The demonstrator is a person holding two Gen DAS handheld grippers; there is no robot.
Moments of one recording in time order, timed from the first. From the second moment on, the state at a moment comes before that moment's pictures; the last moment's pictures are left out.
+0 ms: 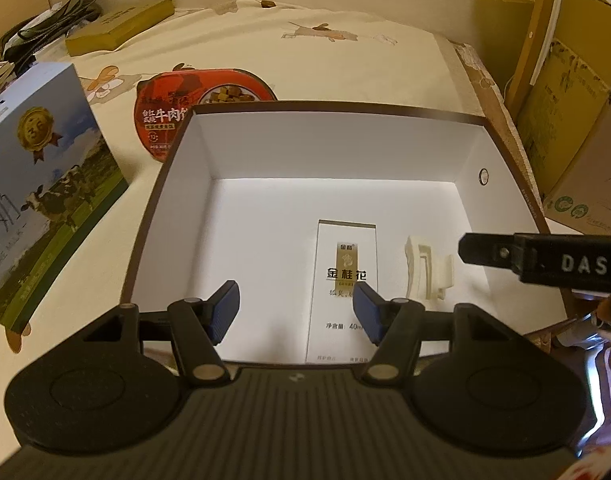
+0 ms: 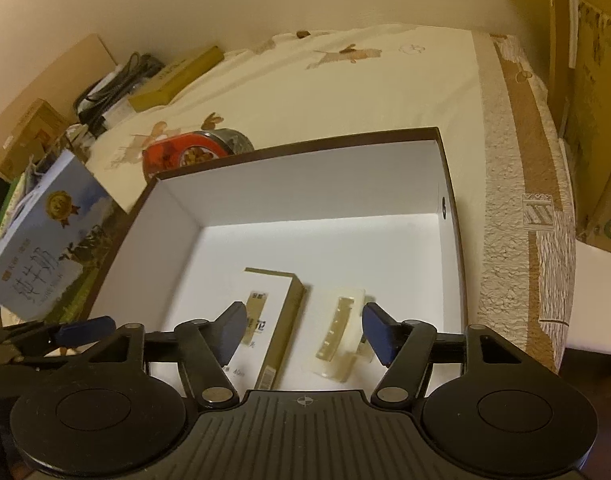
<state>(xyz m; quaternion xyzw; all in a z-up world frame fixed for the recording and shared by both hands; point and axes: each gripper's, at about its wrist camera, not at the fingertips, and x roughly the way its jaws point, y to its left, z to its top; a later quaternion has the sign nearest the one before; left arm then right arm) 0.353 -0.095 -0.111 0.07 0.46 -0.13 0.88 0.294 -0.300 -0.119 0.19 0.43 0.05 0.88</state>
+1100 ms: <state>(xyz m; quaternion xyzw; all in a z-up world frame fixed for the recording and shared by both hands) 0.216 -0.016 -0.034 0.00 0.43 -0.05 0.90 0.165 -0.267 -0.053 0.19 0.40 0.06 0.89</state>
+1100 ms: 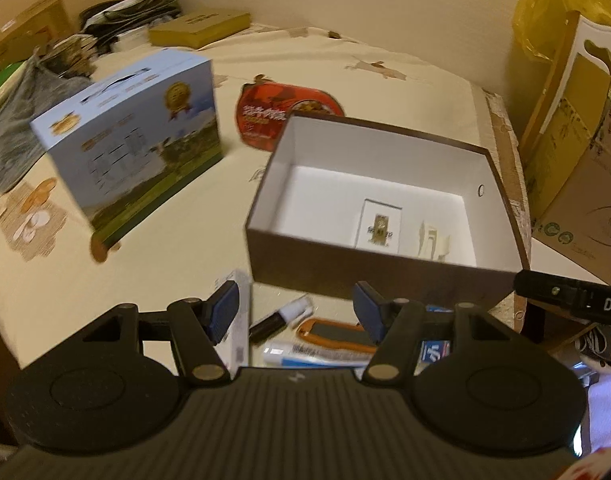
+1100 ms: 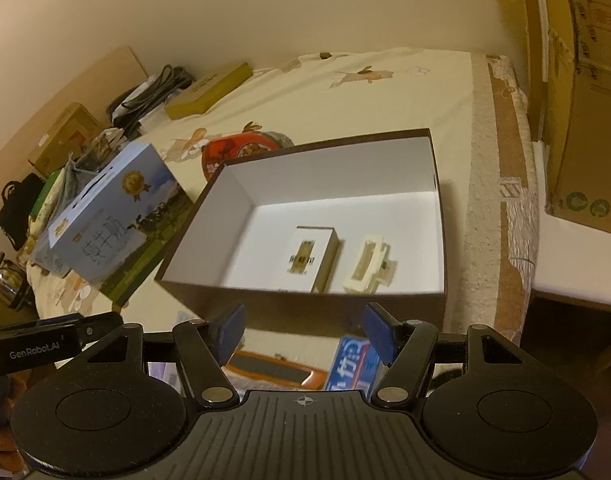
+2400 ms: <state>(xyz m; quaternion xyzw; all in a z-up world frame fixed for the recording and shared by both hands) 0.118 0.016 -0.073 0.00 0.47 -0.05 0.88 0.095 -0.238 -0.098 0.15 0.47 0.09 0.87</state>
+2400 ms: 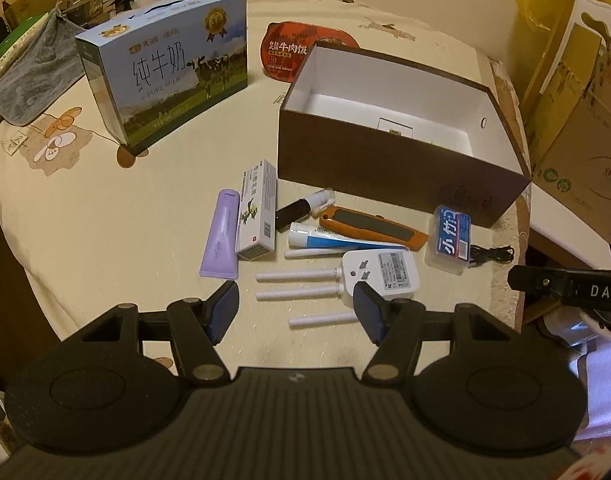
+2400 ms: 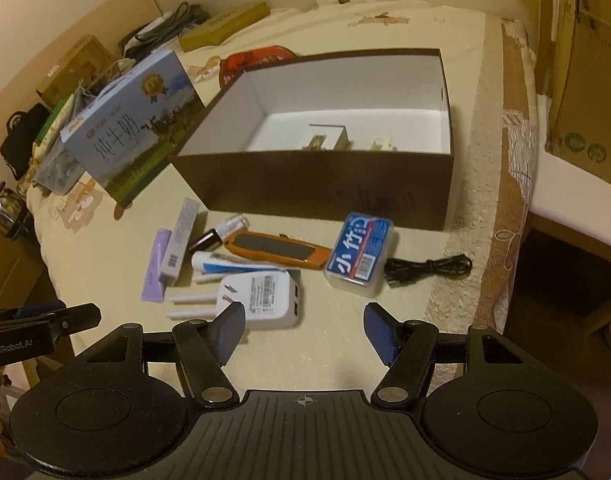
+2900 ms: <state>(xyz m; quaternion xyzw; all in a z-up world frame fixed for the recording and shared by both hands) 0.128 0.014 -0.094 0.00 0.48 -0.05 0.87 0.113 -0.245 -0.119 0.14 0.48 0.07 0.86</state>
